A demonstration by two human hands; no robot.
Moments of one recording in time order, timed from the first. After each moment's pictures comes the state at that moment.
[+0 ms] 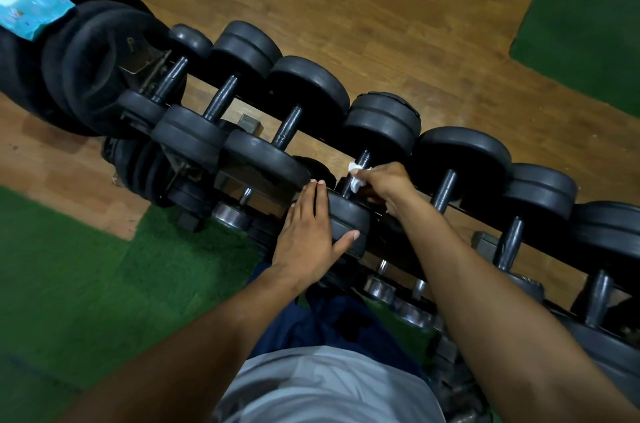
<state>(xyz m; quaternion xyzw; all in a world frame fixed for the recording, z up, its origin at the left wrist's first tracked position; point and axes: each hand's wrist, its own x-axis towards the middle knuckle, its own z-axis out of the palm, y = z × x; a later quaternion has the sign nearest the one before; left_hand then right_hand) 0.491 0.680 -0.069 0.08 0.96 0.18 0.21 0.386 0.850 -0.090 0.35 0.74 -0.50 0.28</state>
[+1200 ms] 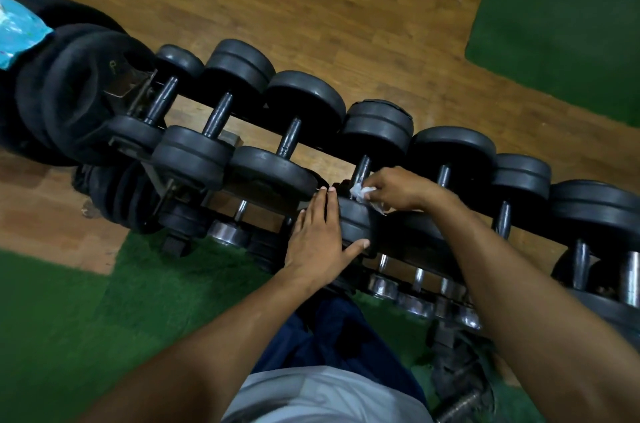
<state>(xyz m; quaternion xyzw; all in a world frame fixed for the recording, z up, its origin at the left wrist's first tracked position) 0.480 0.656 -0.066 0.14 0.94 0.20 0.24 0.386 0.858 -0.033 -0.06 0.90 -0.19 0.40</state>
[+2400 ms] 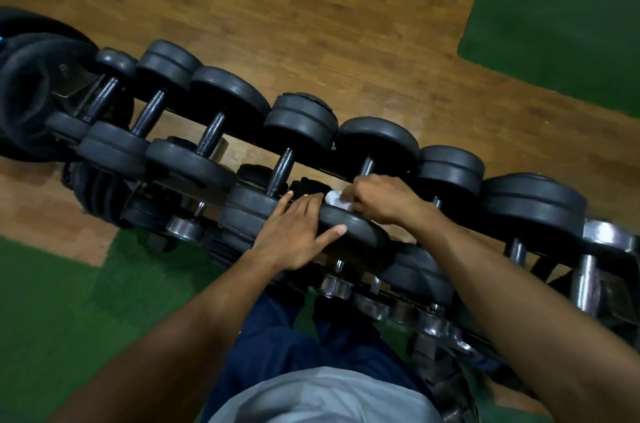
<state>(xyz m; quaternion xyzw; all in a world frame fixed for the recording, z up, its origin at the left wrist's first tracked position) 0.489 0.789 -0.058 0.23 0.93 0.10 0.28 0.438 1.008 -0.054 -0.20 0.93 -0.11 0.29</state>
